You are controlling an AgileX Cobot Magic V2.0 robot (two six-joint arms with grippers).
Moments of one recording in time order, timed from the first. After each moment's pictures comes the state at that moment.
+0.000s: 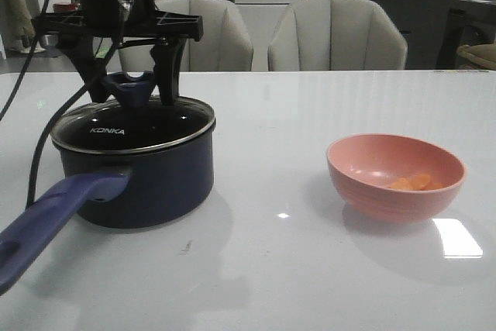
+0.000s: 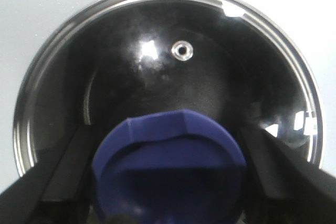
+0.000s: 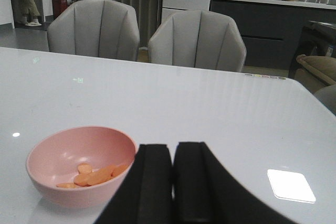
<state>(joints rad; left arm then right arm) -0.47 1.98 -1.75 0.07 1.16 -0.42 0.11 -0.01 0.03 -0.05 0.03 0.04</state>
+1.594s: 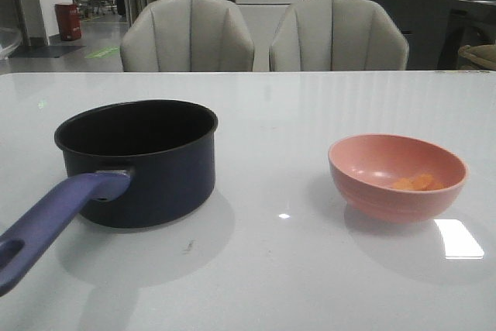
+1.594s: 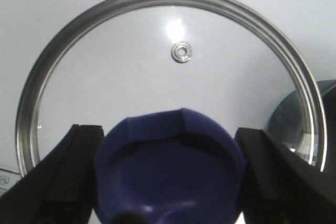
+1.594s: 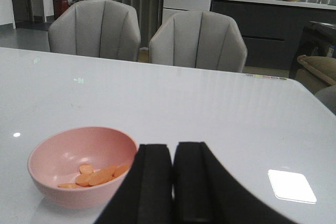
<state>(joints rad) -0.02 1.64 -1.51 0.08 1.12 -0.26 0.11 -0.01 0.03 -0.05 0.03 0.04</state>
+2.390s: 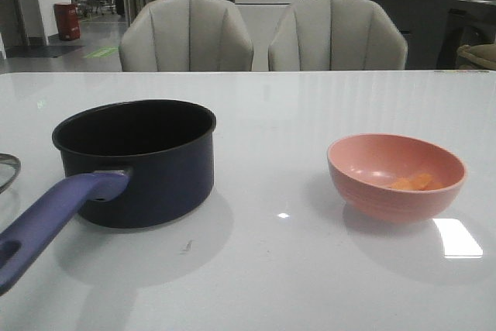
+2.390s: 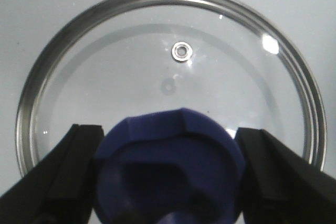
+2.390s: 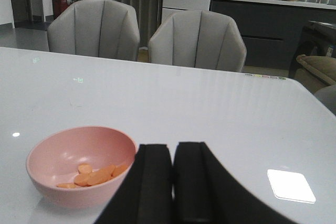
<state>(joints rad) 0.08 1.82 -1.21 -0.04 0.81 -0.15 0.11 -0.01 0.03 -0.05 0.03 0.04</state>
